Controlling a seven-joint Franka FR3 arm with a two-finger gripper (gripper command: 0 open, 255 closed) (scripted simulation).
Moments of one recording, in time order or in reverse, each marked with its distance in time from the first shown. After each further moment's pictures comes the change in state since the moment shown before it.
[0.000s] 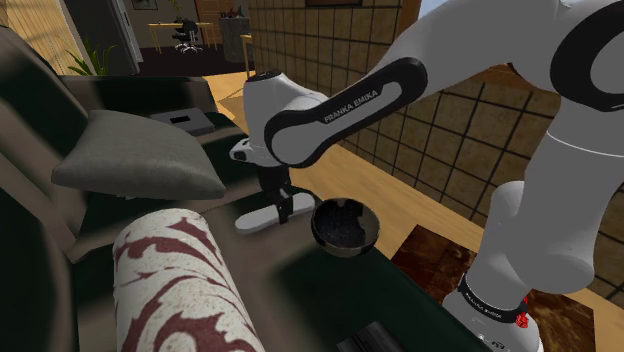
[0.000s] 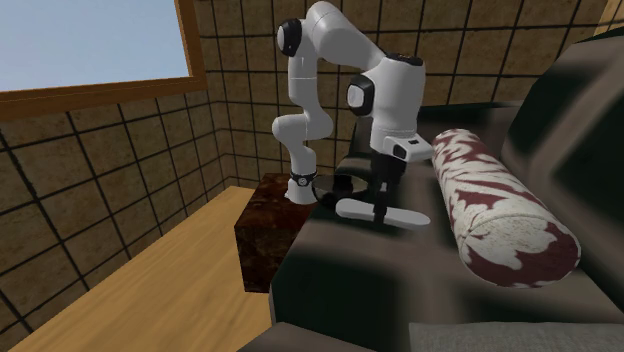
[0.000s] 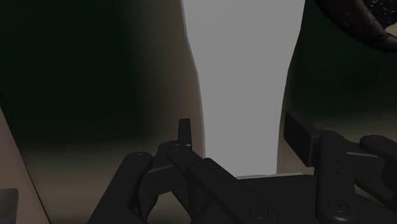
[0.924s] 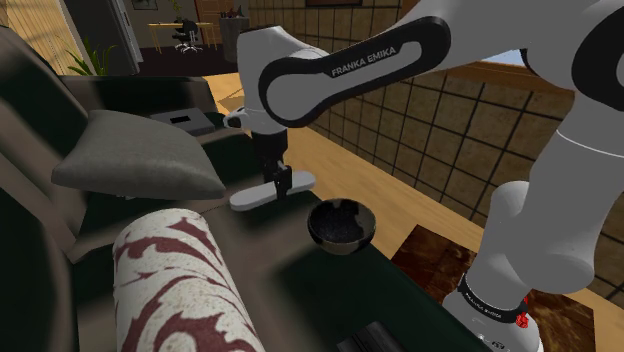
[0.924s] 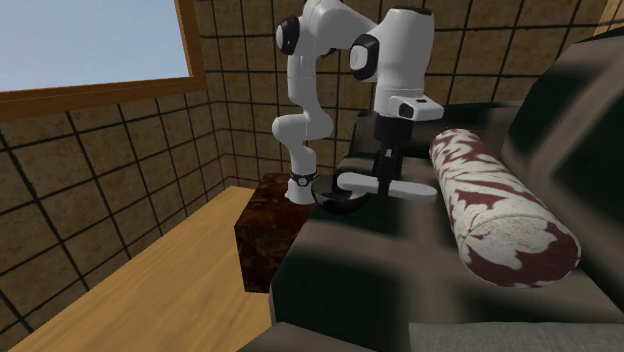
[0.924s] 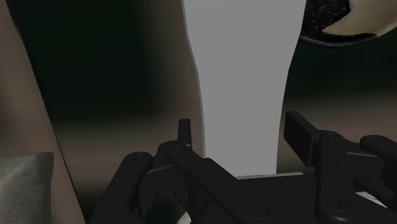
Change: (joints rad) arm 0.000 -0.061 0.000 0.126 0.009 -0.186 -0.007
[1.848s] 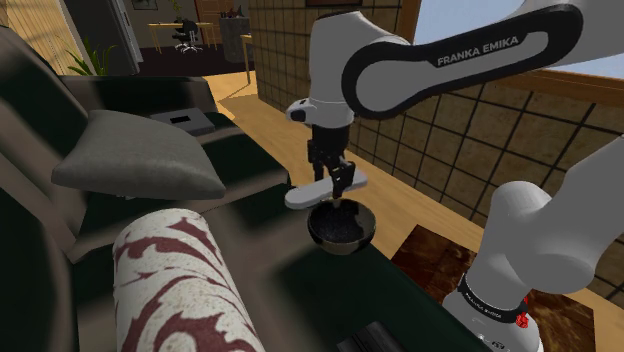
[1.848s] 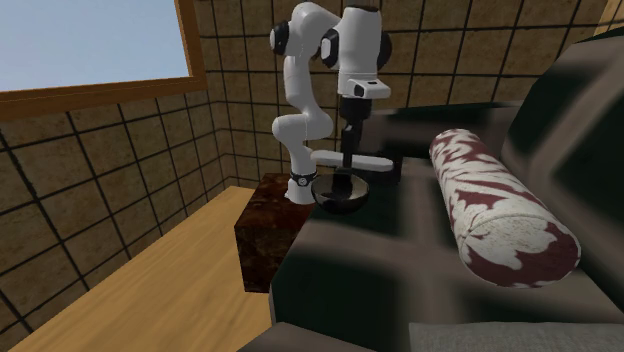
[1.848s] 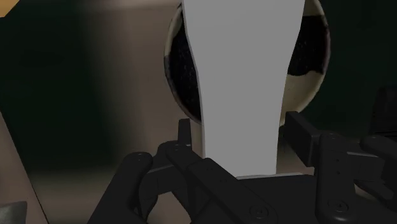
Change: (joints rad) arm -0.011 -0.405 -0.036 -0.352 0.024 -0.053 -0.061
